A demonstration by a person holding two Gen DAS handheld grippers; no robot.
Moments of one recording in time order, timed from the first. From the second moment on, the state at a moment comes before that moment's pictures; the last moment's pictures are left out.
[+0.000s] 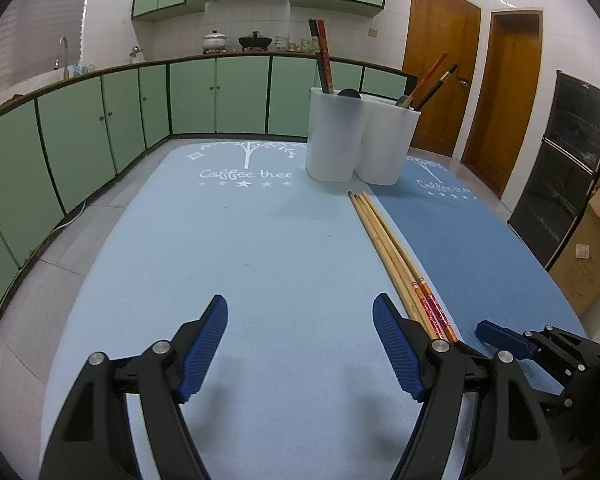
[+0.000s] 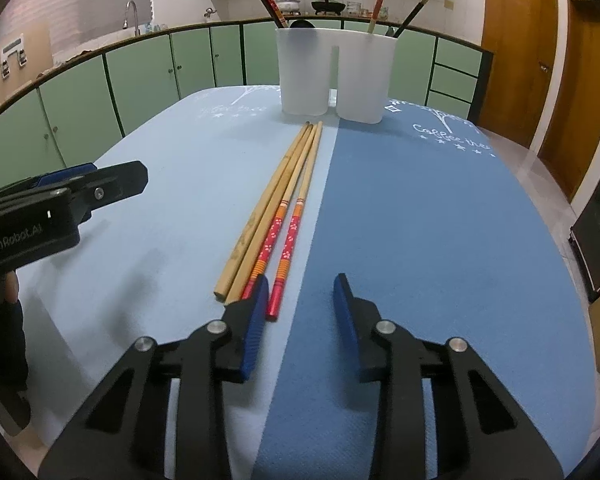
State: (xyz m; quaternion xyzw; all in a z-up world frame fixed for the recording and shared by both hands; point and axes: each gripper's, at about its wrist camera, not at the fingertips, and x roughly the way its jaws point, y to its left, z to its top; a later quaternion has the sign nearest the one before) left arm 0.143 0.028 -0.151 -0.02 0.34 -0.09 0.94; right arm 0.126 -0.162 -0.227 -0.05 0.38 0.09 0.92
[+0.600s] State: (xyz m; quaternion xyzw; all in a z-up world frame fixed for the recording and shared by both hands) left arm 0.139 -0.013 -0.166 0.00 0.37 -0.13 0.92; right arm 0.133 -0.220 -0.217 0.01 0.37 0.04 0.93
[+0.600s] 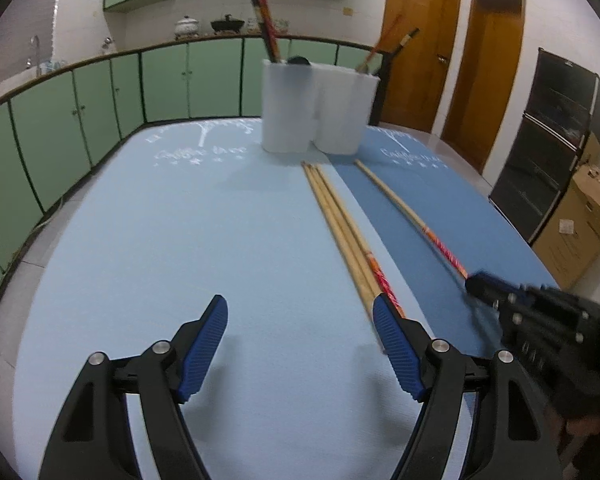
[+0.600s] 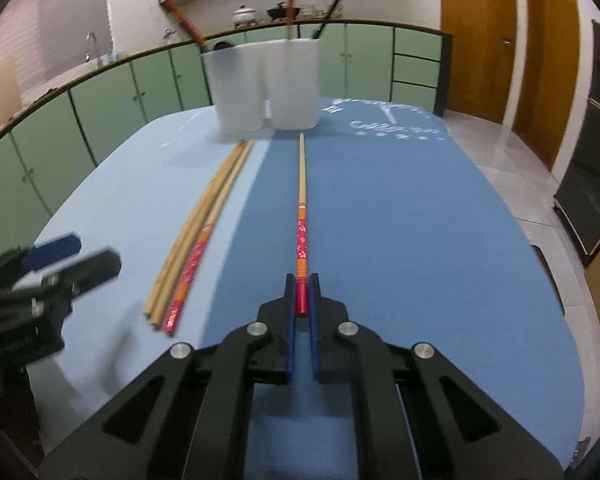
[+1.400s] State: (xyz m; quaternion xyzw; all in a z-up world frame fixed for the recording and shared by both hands) left arm 0.139 -0.024 -0.181 -0.01 0.41 -0.13 0.91; right arm 0.133 -0.223 -0.216 0.03 0.36 0.04 0.93
